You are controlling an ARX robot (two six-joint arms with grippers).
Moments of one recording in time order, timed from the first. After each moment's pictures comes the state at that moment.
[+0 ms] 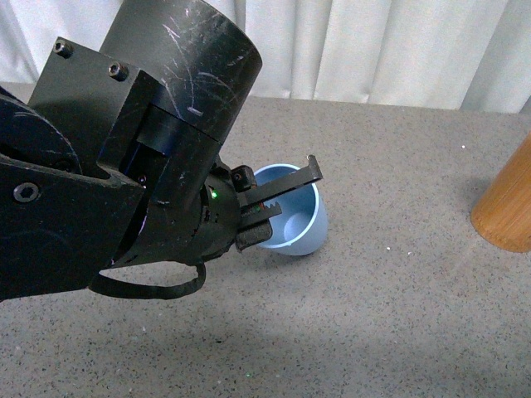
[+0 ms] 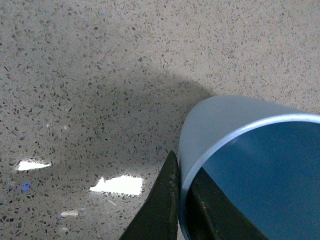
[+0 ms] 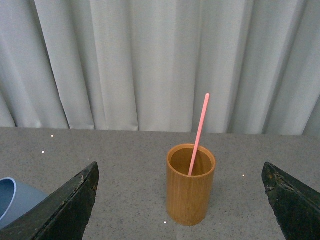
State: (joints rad) left arm -0.59 1.92 0.81 0.31 -0.13 -0.78; right arm 0.00 0.00 0.00 0.00 0.00 0.00
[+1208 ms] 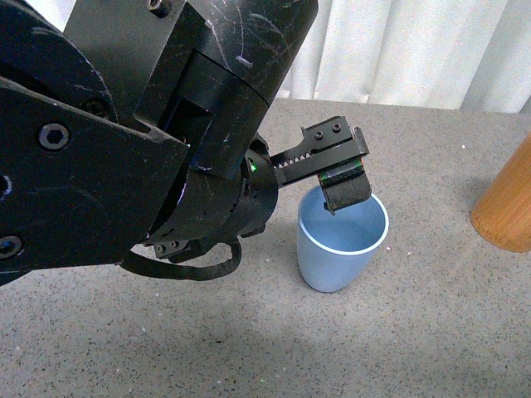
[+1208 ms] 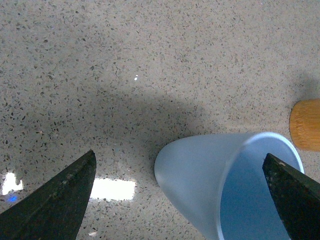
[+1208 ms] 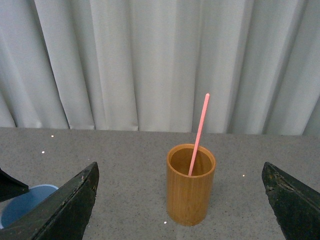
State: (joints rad) left arm -0.63 1.88 0.86 0.26 -0.13 -0.79; right arm 0.00 0.00 0.00 0.00 0.00 0.00
